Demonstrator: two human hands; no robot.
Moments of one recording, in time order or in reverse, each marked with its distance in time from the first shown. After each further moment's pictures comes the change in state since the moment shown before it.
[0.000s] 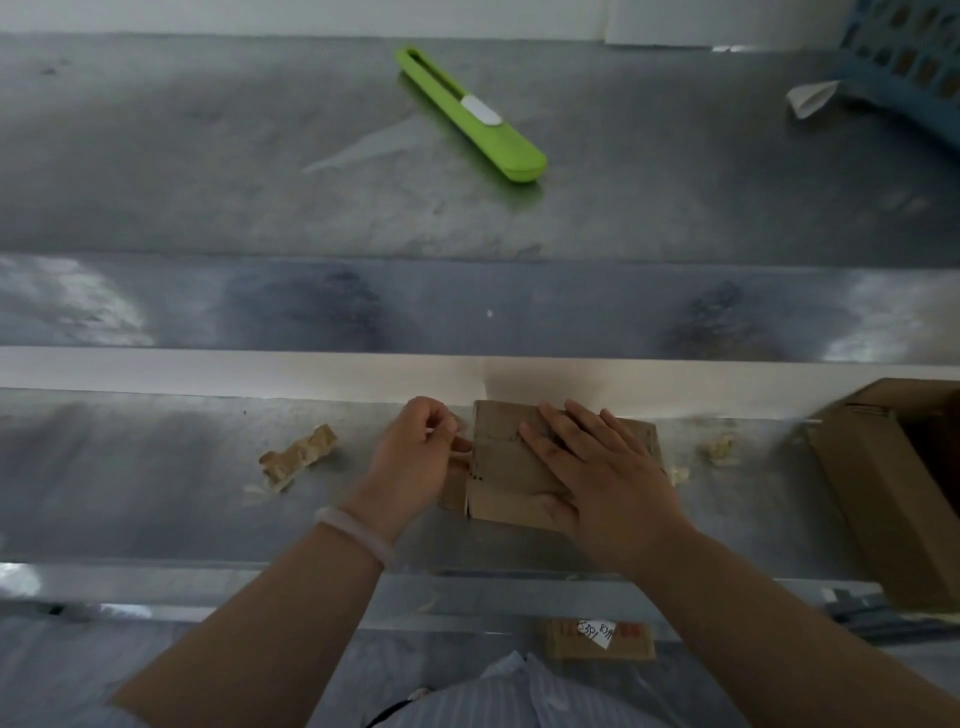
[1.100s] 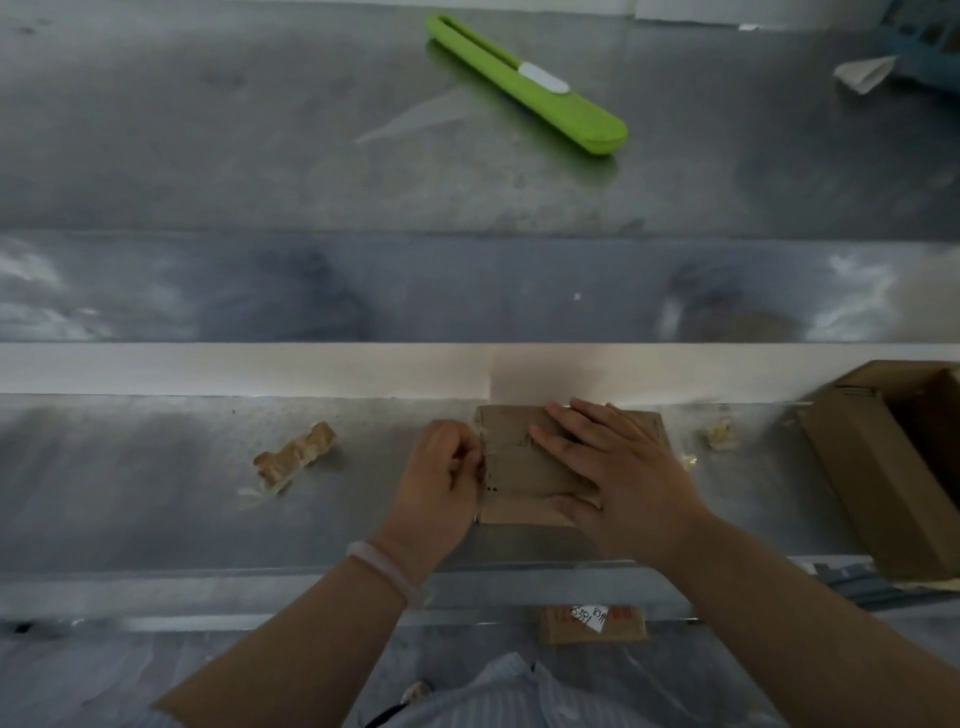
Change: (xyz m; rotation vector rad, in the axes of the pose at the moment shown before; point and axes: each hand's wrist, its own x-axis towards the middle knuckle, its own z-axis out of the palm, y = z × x) left_hand -0.010 -0.043 0.014 0.193 0.035 0.532; right_hand -0.004 0.000 -0.001 0.192 0.059 -0.017
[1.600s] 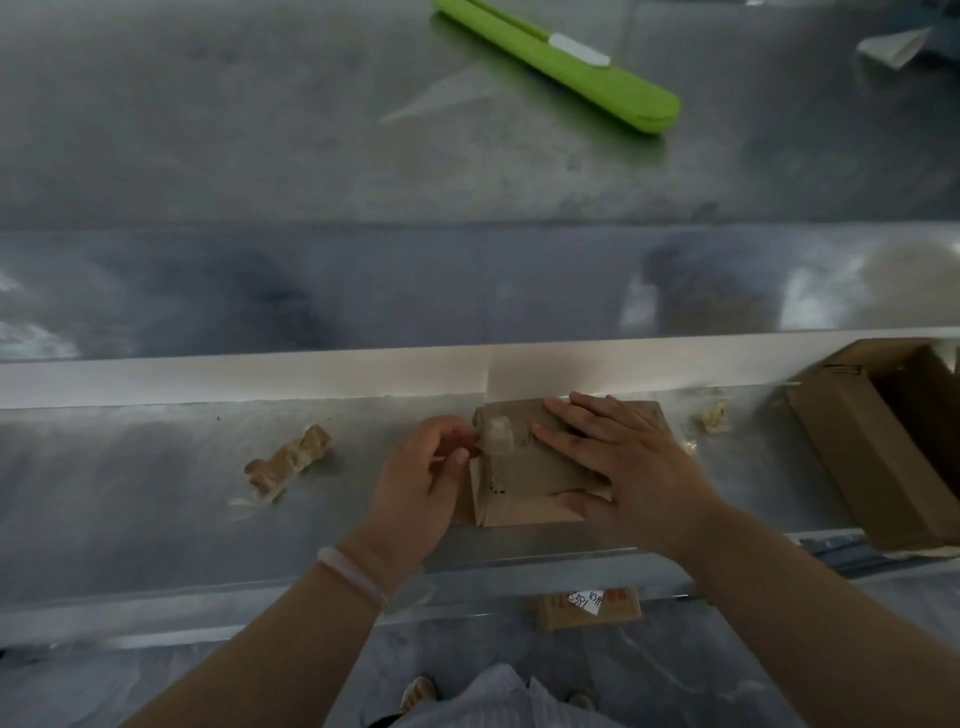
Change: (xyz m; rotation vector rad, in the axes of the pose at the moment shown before) left_hand -0.001 -0.016 -0.021 -0.204 -0.147 -0.104; right_hand -0.002 0.003 0.002 0.048 -0.002 -0.012
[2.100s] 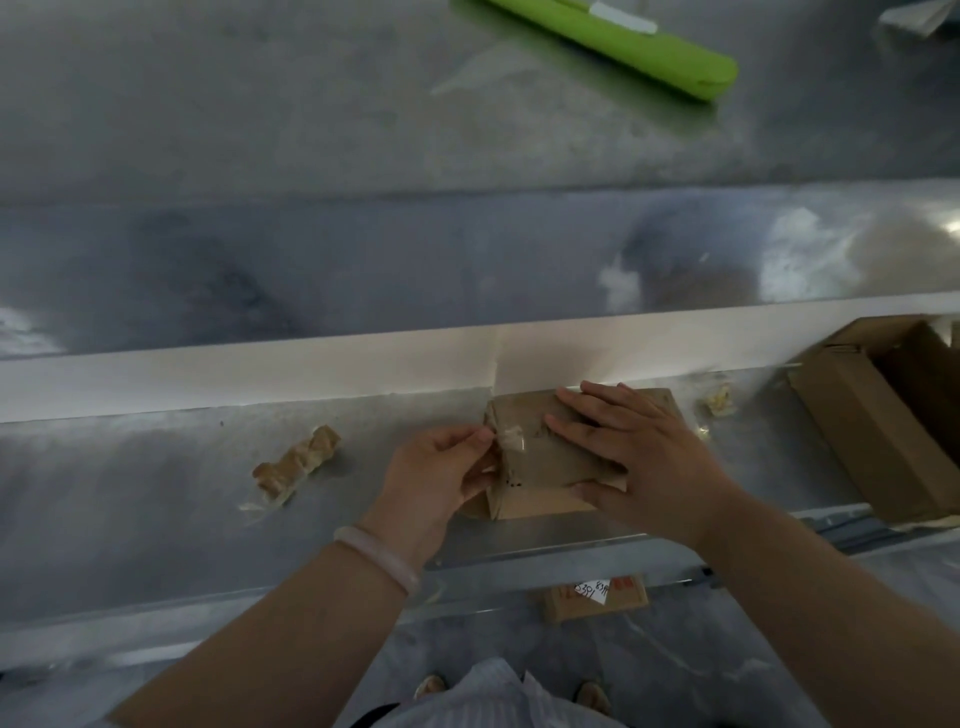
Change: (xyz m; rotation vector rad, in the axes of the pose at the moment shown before) left_hand 0.011 0.023 0.001 -0.683 -0.047 -0.691; right_hand -0.001 -0.006 0.002 -0.032 0.043 0.022
